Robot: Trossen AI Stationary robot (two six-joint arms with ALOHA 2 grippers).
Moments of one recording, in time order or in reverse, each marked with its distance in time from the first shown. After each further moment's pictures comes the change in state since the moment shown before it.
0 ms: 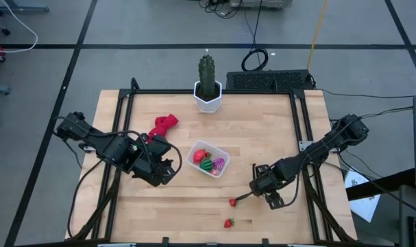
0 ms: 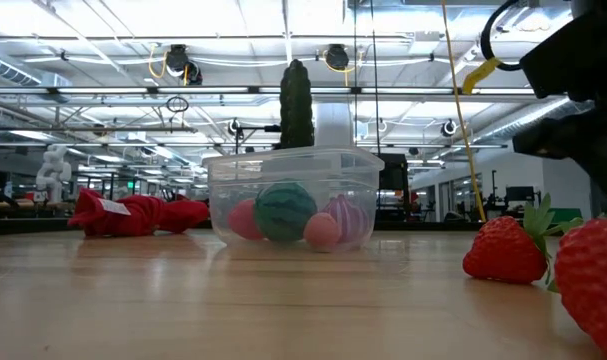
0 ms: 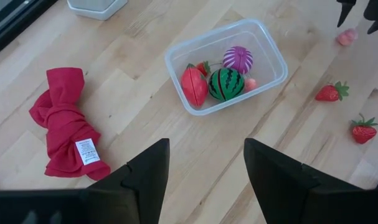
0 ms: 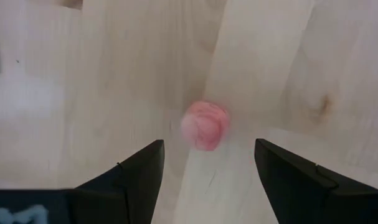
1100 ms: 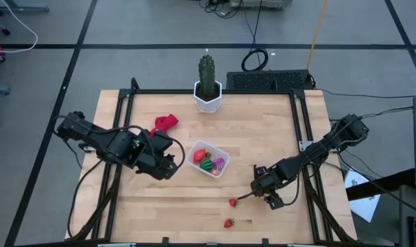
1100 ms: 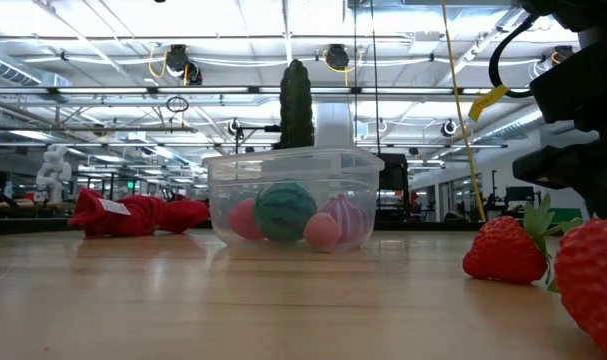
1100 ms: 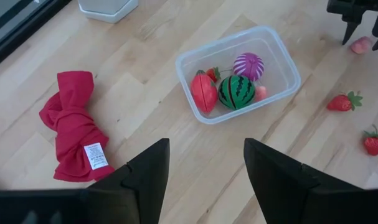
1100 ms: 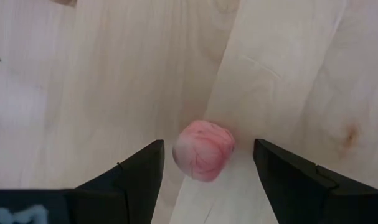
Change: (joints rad) left arm 0.057 0.000 0.000 0.001 0.004 0.030; right arm 0.000 0.000 -0.132 0.232 -0.001 -0.053
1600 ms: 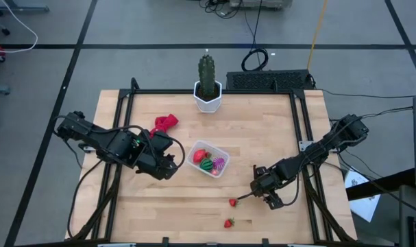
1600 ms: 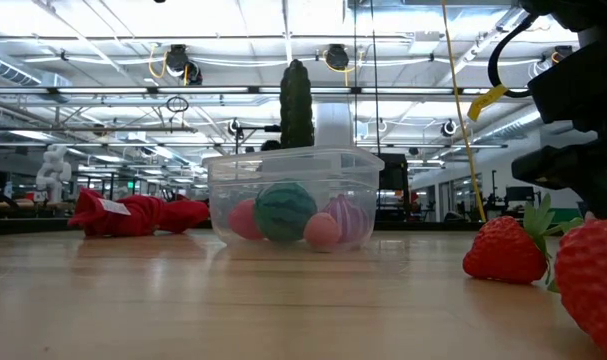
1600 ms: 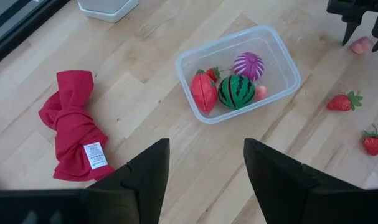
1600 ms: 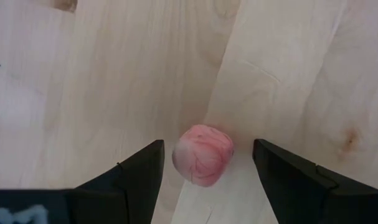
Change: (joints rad) left arm 0.000 0.000 0.000 0.000 0.004 -0.002; right arm 0.000 0.007 0.001 0.008 0.008 0.007
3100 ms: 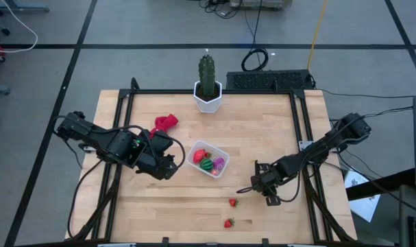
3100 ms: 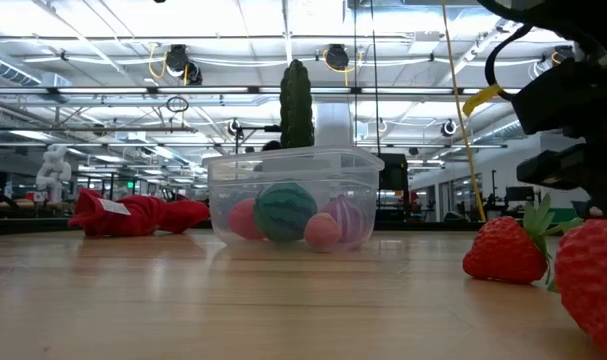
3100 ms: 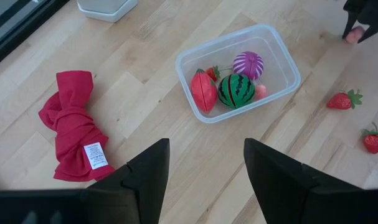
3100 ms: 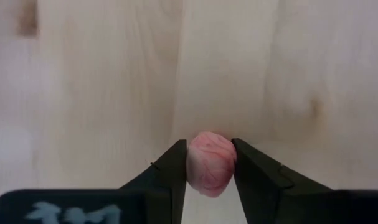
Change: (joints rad) left arm 0.000 0.000 0.000 0.000 0.003 0.007; right arm -0.032 -0.048 -0.033 -0.022 0.024 0.152
